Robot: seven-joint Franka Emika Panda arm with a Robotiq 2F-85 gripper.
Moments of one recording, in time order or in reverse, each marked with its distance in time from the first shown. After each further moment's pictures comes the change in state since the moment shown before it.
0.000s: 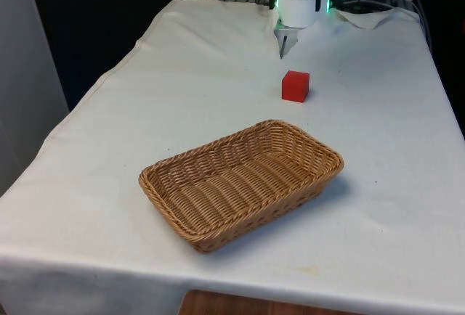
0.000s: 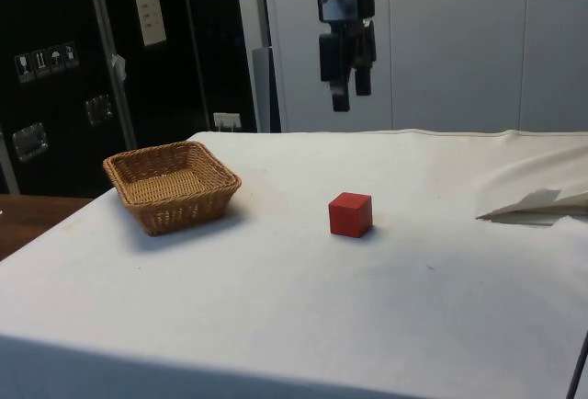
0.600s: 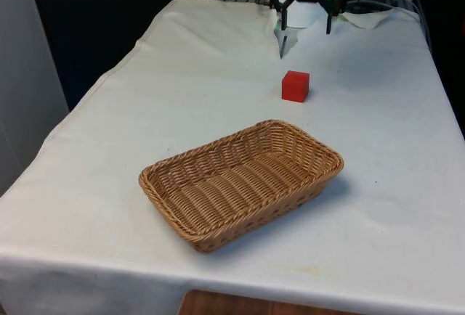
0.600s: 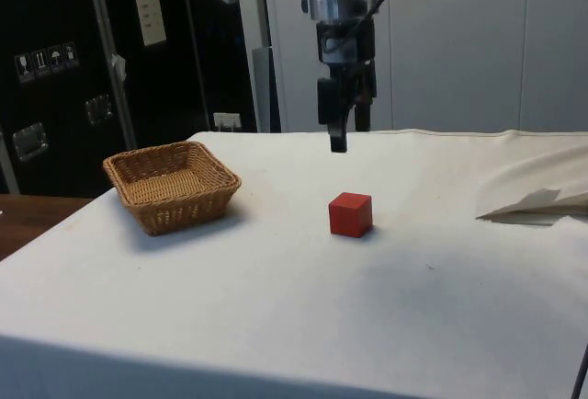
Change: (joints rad) arm 0.008 0.093 0.062 -0.060 0.002 0.174 0.092
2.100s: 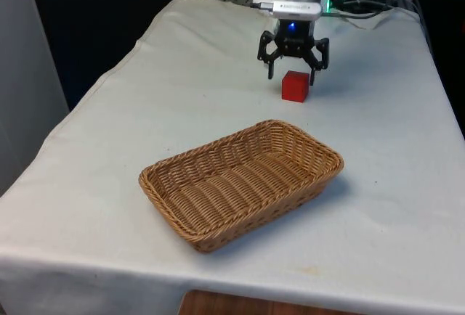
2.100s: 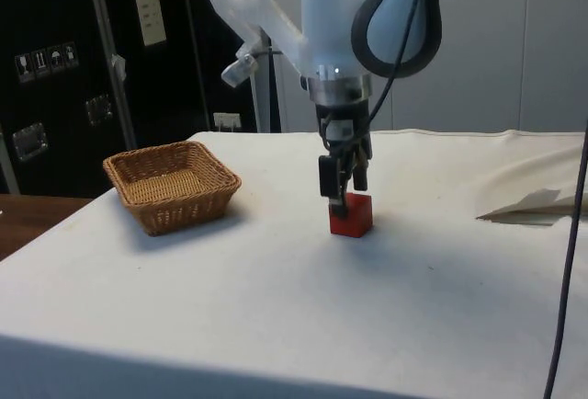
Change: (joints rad) arm -0.016 0.369 -0.025 0.044 0.000 0.304 -0.048
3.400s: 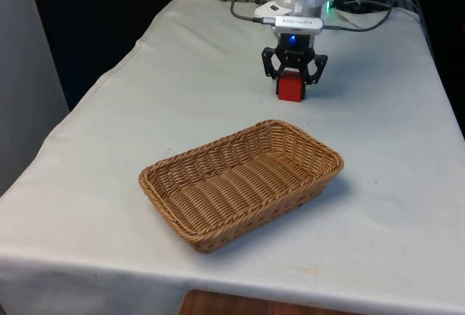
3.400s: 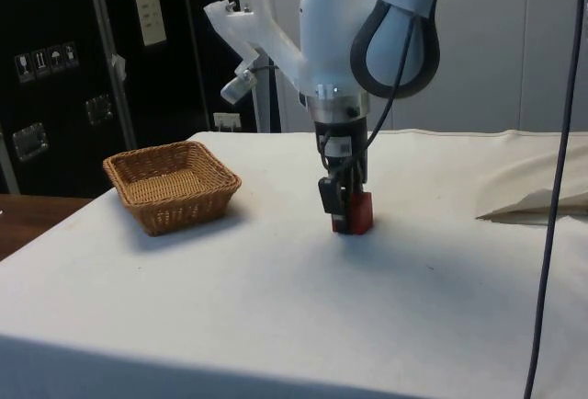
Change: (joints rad) arm 0.001 0.080 0.009 0.021 0.001 0.064 0.009
